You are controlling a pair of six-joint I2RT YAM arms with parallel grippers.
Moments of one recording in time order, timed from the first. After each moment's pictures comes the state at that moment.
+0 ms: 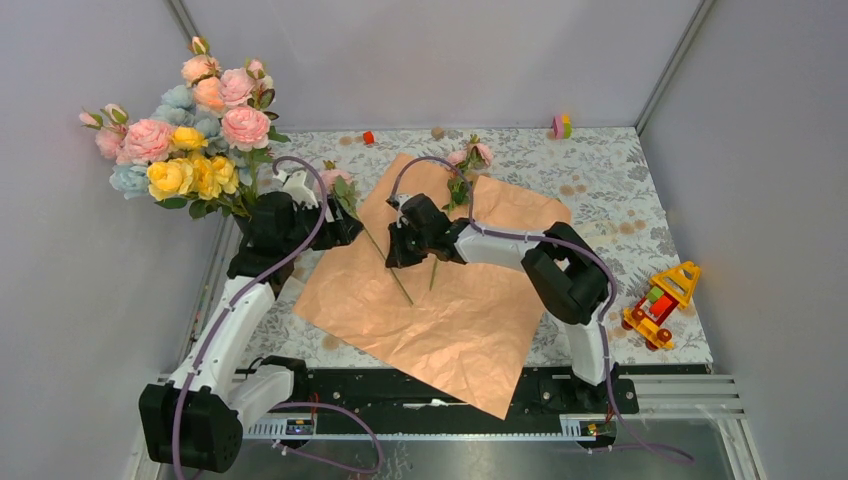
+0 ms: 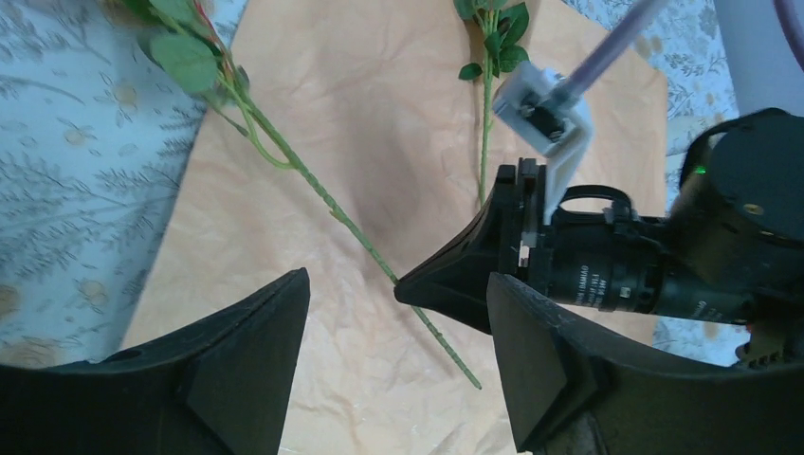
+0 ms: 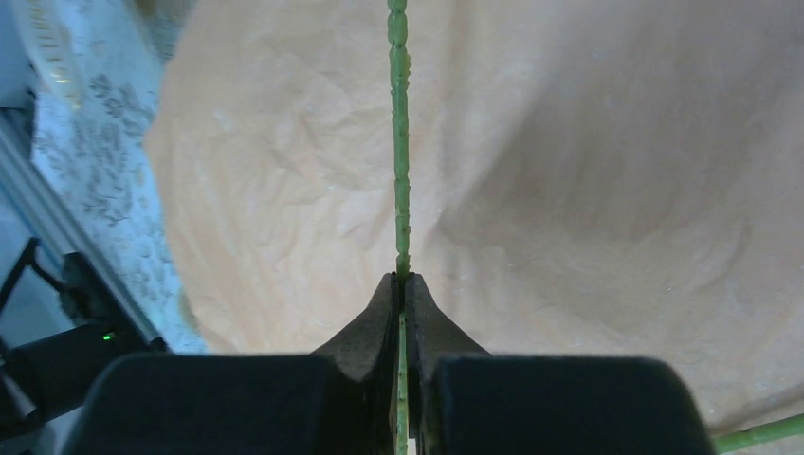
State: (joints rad) left arm -0.14 0.99 0.81 -0.30 0.32 -0.36; right arm 0.84 2.05 1.37 -0.11 -0.24 0.49
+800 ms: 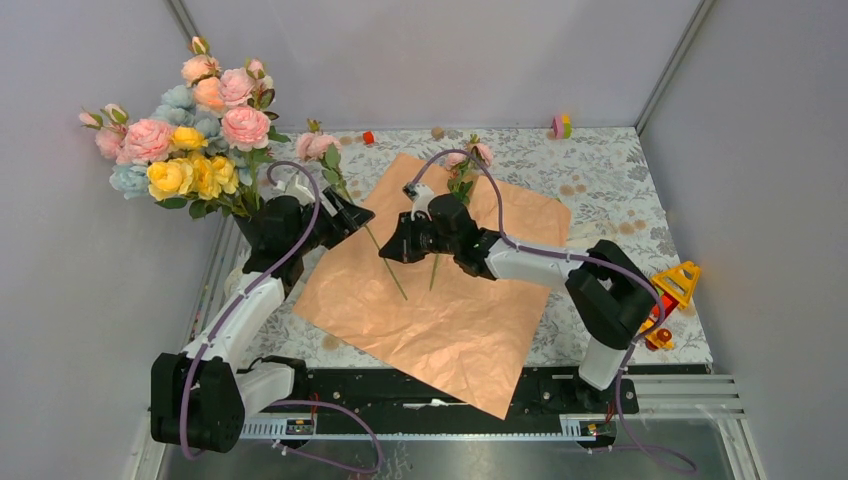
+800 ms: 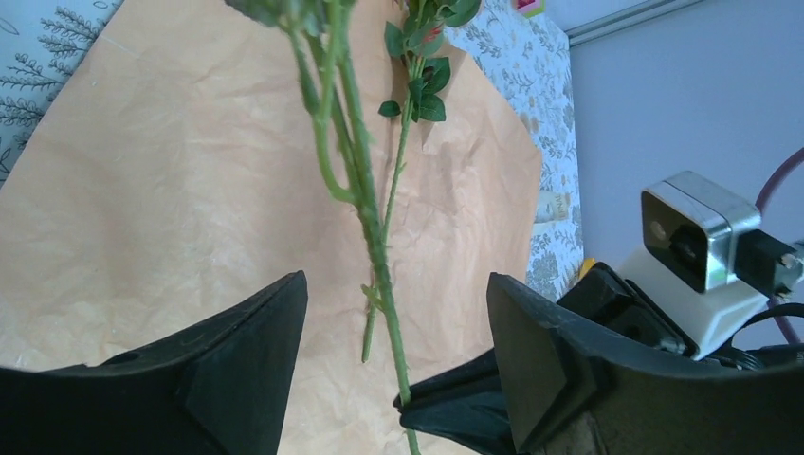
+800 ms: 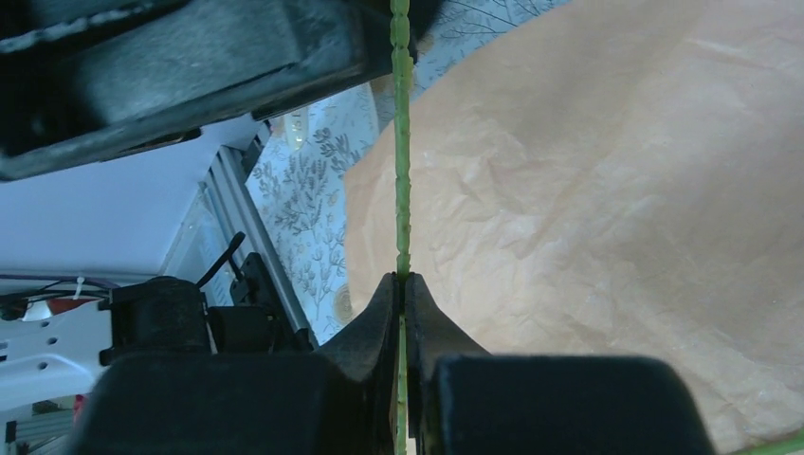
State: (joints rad) left arm -0.14 1.09 0.66 0.02 0.38 -0.79; right arm 0.85 1.78 1.11 0.26 -0.34 0.63
